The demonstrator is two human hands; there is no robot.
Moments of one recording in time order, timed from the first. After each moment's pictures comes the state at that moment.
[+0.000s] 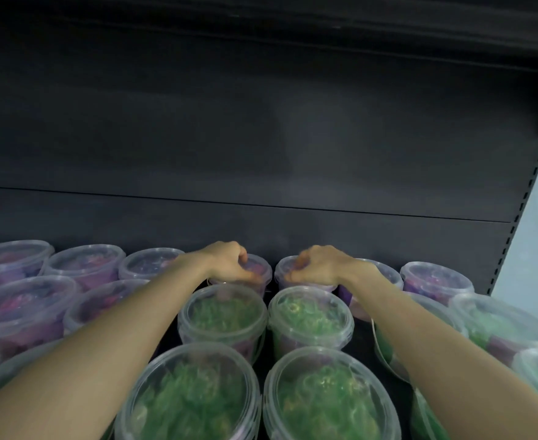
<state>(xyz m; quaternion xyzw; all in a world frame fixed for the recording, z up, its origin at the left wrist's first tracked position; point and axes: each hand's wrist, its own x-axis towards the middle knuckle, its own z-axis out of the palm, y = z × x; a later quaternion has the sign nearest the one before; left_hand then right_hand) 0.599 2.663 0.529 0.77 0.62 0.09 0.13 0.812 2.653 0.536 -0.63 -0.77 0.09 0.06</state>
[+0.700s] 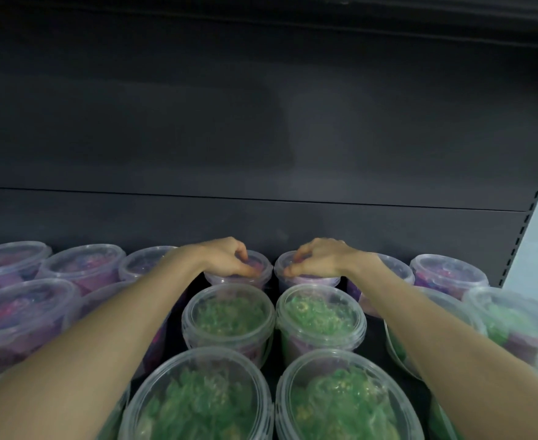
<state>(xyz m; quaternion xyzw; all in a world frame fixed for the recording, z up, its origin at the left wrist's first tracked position) 0.585 2.678 0.529 0.78 0.60 0.08 0.18 0.802 2.659 0.539 -0.62 -0.78 0.06 0.04</state>
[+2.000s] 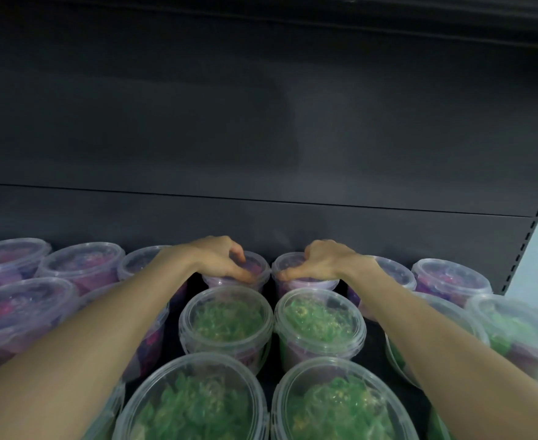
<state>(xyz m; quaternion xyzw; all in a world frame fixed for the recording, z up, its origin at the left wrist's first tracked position) 0.577 2.678 0.531 0.78 0.60 0.07 0.15 0.802 2.669 0.537 -0.65 -0.75 0.10 0.06</state>
